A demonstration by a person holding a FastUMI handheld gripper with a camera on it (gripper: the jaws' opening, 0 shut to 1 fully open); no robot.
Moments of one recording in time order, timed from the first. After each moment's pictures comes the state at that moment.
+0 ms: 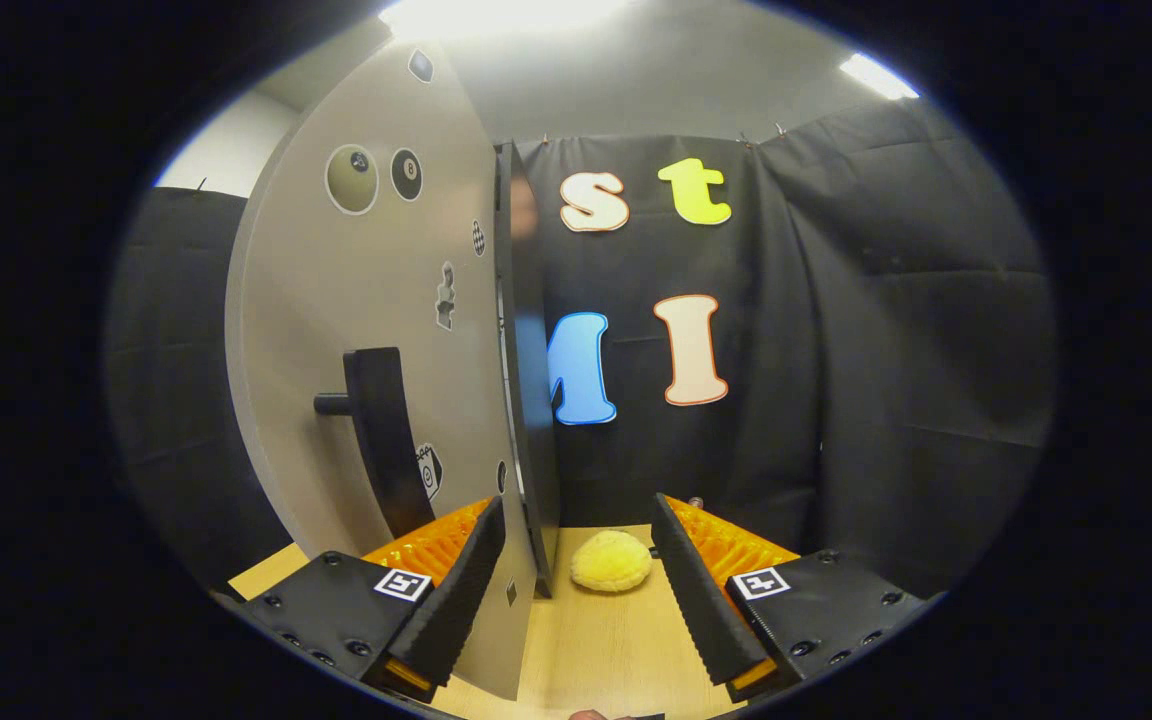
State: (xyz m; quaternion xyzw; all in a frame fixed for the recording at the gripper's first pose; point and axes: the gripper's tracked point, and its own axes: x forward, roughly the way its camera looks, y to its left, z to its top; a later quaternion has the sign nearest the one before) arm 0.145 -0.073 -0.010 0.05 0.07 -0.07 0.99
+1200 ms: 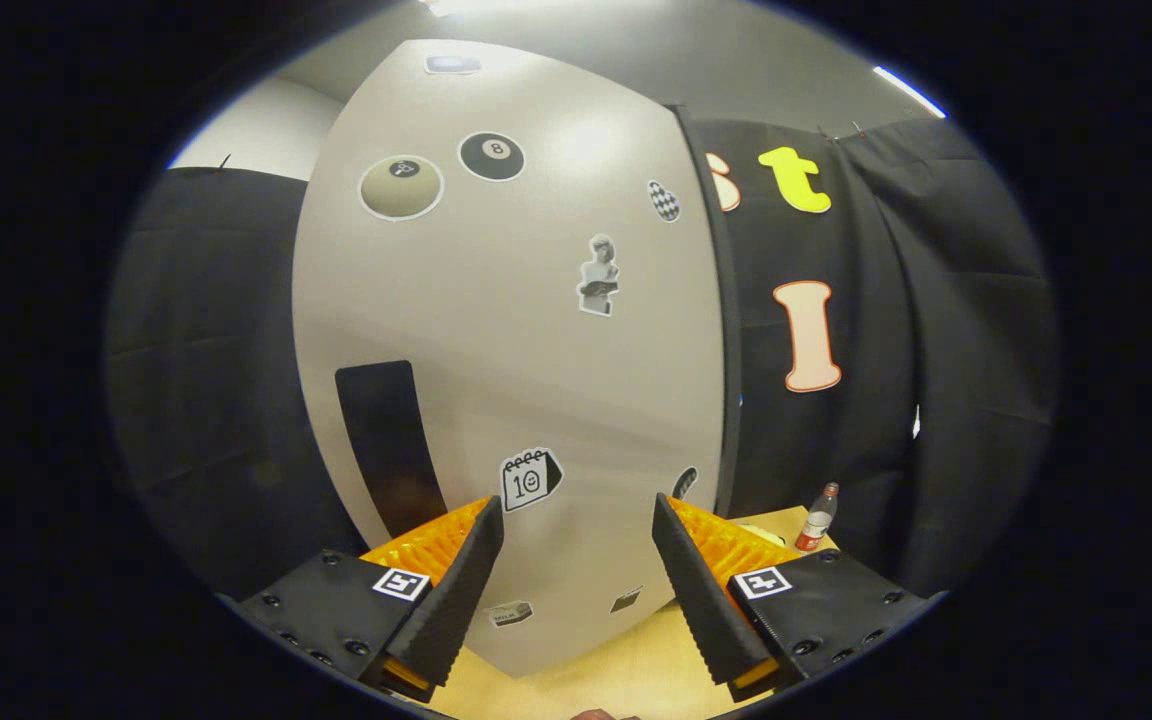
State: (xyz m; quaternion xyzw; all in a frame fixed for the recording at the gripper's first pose) arm 0.250 0.173 -0.003 0.05 0.09 0.01 0.99
